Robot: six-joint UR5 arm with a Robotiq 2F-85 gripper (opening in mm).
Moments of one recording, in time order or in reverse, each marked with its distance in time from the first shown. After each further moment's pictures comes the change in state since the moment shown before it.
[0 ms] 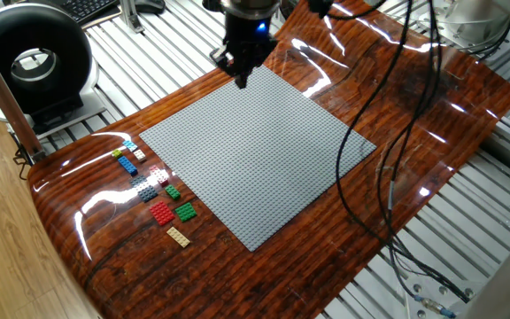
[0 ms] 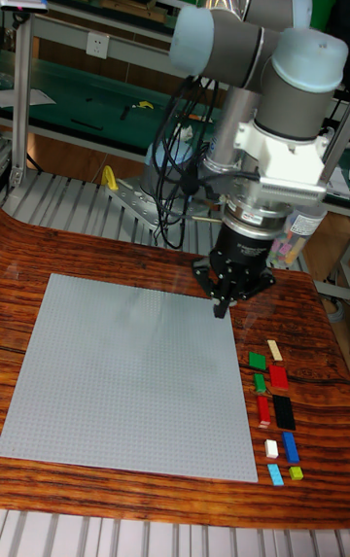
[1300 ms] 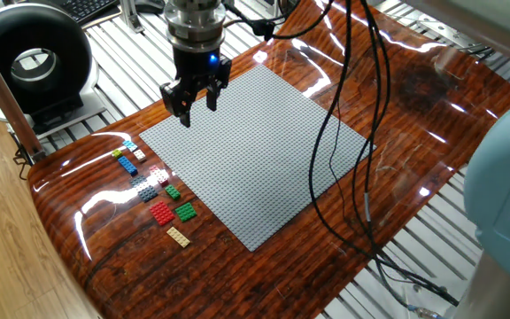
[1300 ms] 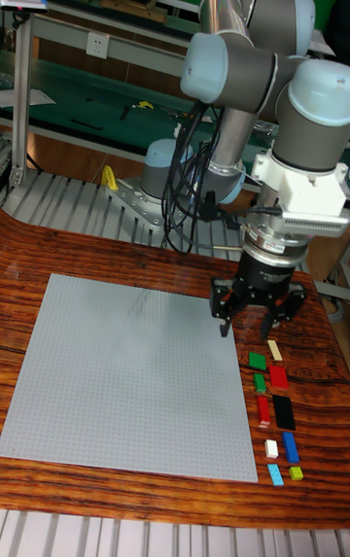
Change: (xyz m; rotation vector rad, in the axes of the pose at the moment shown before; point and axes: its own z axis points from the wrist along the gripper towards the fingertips) arm -0.021 0.041 0.025 -0.051 0.001 -0.007
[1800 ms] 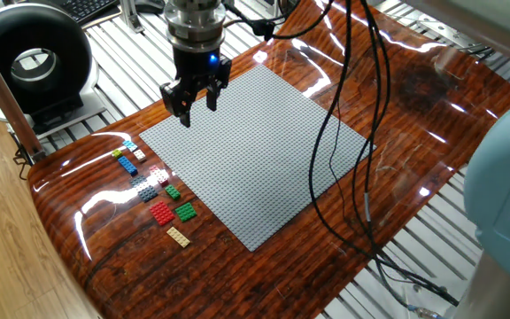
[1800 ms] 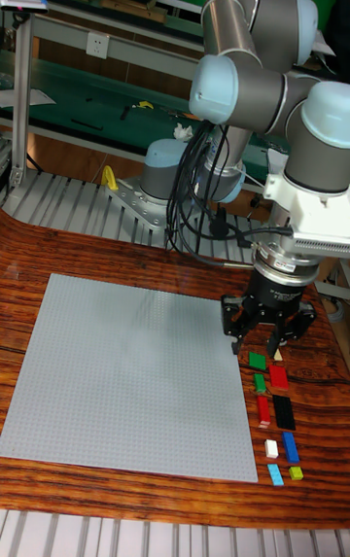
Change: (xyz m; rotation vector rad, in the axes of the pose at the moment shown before) arm -0.009 0.012 0.016 0.014 0.013 0.026
